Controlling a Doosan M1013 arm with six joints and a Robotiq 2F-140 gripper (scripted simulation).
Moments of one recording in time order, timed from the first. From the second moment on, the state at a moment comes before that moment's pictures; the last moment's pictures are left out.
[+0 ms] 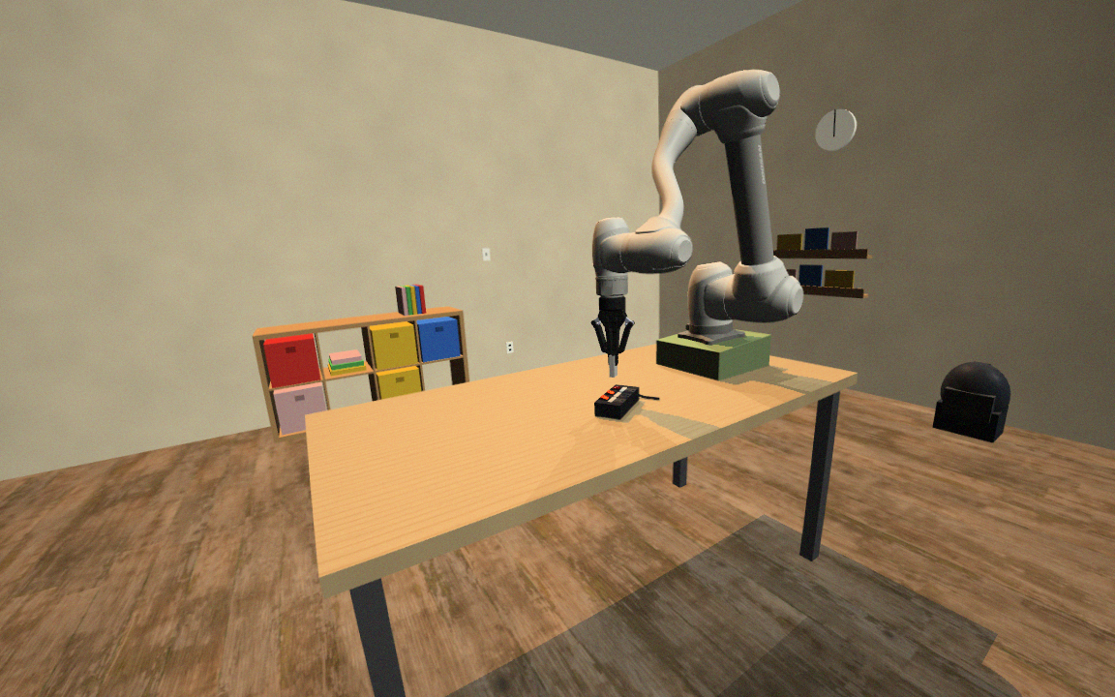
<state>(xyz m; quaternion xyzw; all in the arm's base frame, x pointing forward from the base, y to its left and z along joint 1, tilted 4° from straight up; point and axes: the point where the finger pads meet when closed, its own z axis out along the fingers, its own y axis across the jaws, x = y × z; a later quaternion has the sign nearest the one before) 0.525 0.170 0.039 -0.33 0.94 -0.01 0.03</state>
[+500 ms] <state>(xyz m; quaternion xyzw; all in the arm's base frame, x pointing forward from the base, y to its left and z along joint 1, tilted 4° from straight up) 0.525 0.170 0.043 -0.33 0.94 -0.01 0.03</state>
